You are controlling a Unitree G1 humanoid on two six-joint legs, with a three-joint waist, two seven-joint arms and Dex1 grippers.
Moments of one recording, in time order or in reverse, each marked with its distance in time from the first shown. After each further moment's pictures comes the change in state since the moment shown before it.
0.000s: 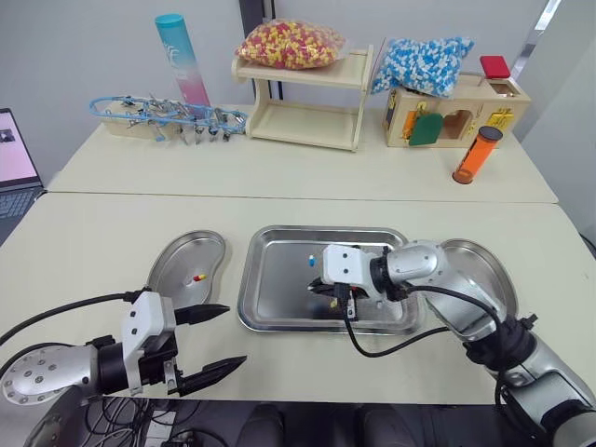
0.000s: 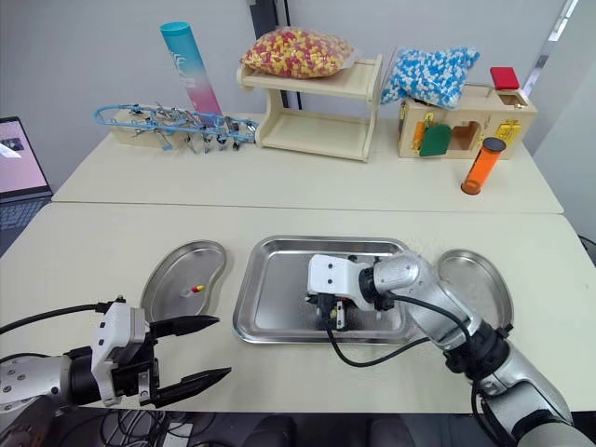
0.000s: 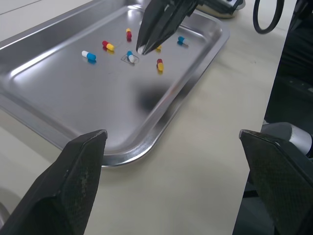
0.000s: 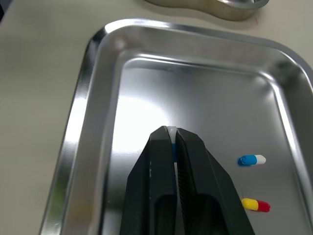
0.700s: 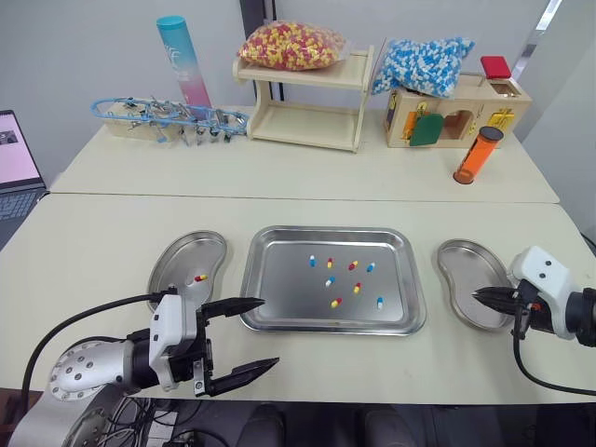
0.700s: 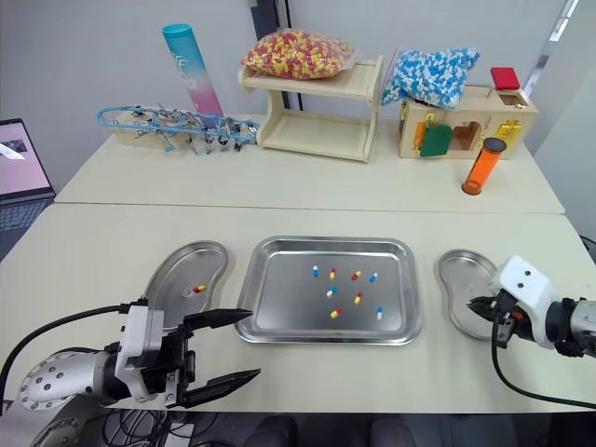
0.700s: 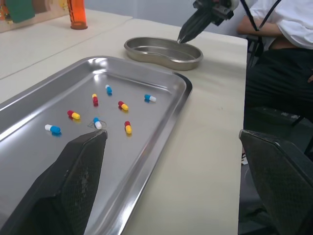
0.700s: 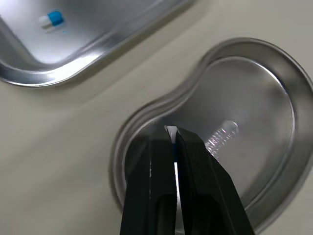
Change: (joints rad) left arm -0.097 -0.110 -0.156 0.017 -0.008 -0.183 -0.034; right arm 0.696 -0.365 -0.801 -0.017 0.152 0.073 -0.067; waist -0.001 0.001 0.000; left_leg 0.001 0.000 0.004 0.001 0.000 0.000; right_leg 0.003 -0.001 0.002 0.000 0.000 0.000
